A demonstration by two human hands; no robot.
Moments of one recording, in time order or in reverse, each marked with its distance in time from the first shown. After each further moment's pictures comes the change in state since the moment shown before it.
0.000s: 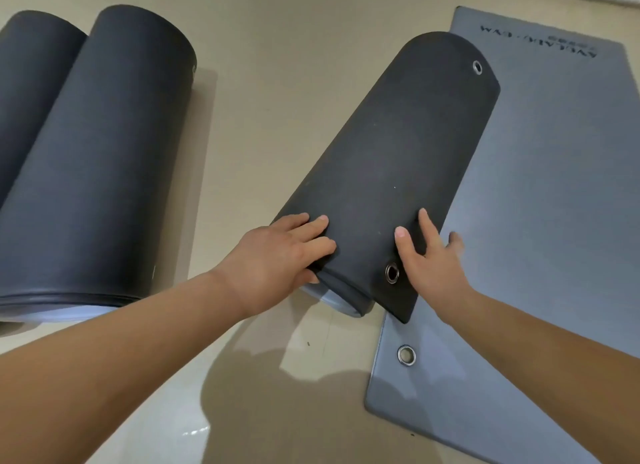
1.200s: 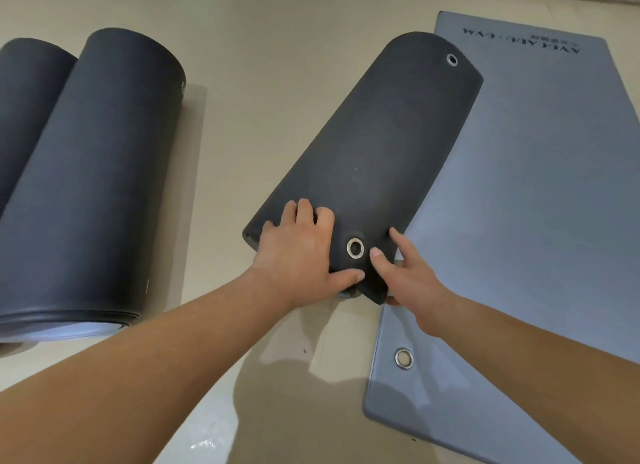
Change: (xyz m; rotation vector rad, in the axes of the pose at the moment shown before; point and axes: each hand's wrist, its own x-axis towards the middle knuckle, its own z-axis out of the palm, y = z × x) left_hand 0.049 0.044 0.006 0.146 -0.137 -0.403; right_hand -0.005 0.010 0.017 0.449 -0.214 0.046
